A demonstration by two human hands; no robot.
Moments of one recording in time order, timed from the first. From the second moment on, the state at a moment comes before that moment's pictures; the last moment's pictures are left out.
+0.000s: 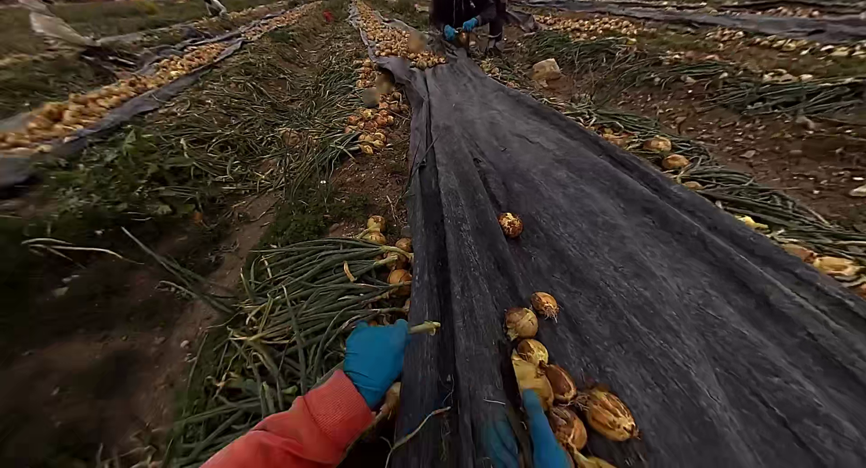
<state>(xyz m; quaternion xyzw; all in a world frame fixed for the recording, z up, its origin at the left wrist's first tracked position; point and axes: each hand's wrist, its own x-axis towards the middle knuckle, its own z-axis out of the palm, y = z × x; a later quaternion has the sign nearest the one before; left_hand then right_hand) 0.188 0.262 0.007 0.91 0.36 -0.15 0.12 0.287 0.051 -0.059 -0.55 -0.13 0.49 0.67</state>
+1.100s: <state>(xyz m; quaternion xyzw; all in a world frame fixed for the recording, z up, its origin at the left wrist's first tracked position) 0.137 0.281 0.013 0.83 0.43 -0.01 0.37 0.283 0.073 -0.077 -0.75 -0.25 0.42 0.44</state>
